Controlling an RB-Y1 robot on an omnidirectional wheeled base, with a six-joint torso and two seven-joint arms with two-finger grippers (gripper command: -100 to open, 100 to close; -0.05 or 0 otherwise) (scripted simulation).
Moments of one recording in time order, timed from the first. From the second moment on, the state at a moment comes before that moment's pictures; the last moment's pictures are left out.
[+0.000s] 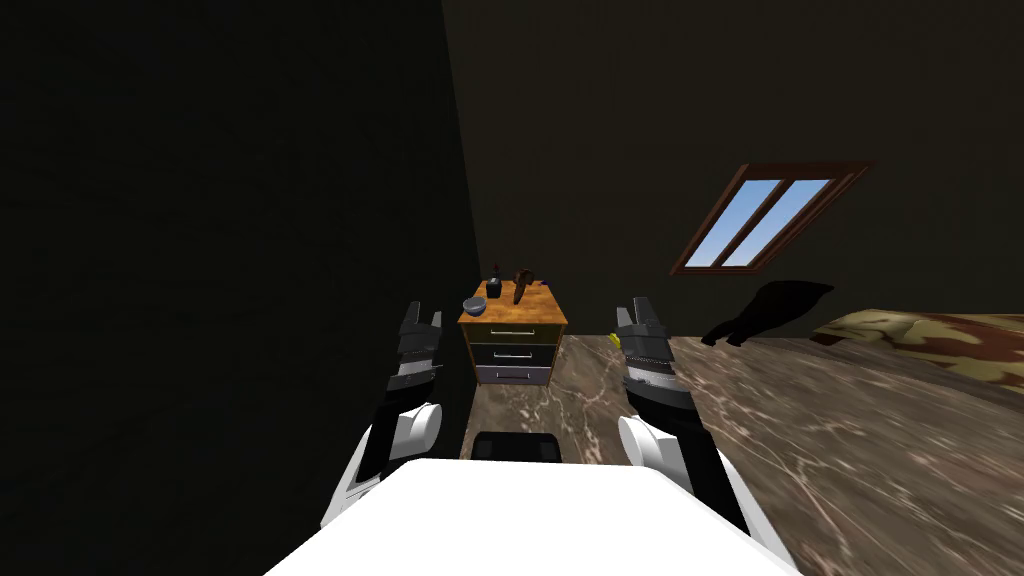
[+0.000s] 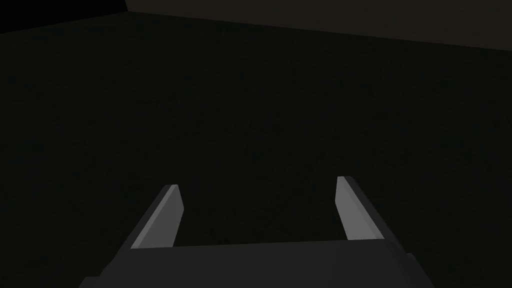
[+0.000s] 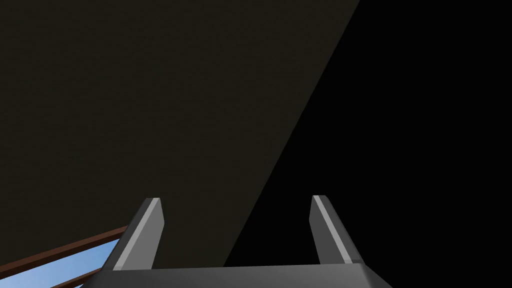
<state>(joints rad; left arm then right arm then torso) 0.48 -0.05 -0.02 -2.27 0.03 -0.36 0.09 0.54 0.00 -0.04 -2.39 0.06 -0.37 0.10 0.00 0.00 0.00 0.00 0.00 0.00</state>
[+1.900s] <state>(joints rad) 0.44 0.16 -0.02 -2.10 0.02 -0.46 0.08 0.54 0.00 -0.04 -2.39 0.06 -0.37 0.10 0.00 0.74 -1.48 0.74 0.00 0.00</state>
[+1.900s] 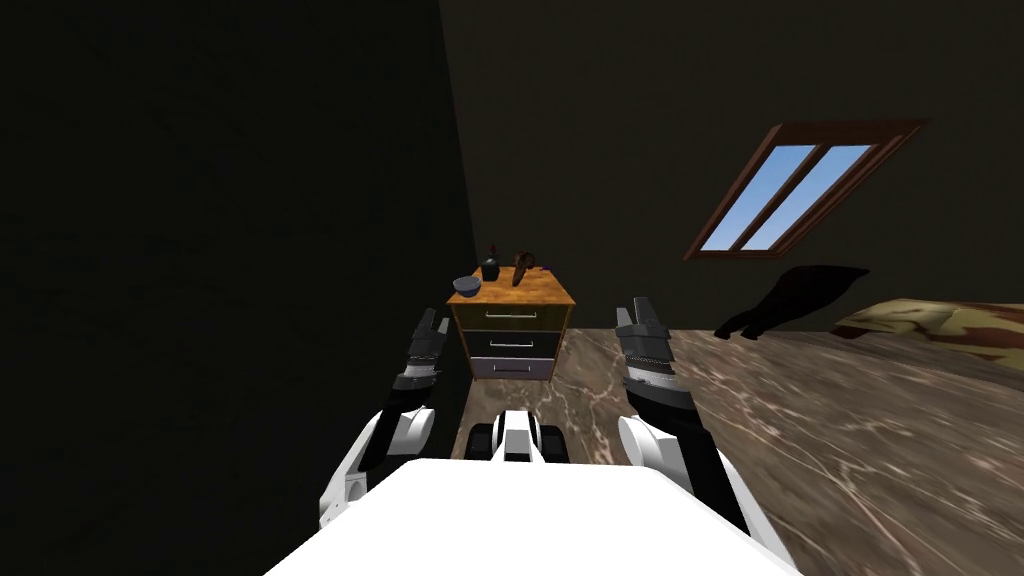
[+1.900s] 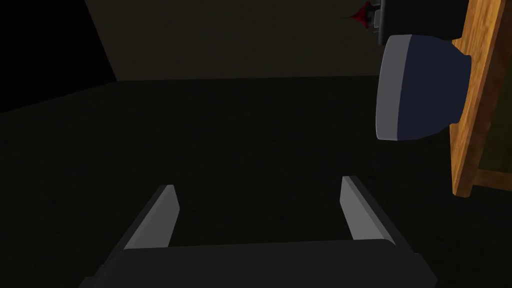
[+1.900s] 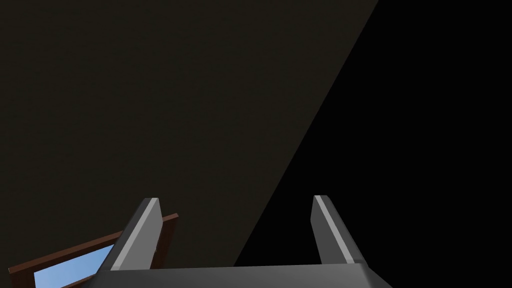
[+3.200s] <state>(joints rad) 0.35 0.21 0.00 -1.75 0.00 -0.71 0.06 0.54 0.00 -0.04 -2.39 0.06 -0.37 0.10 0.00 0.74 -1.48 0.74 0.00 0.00</state>
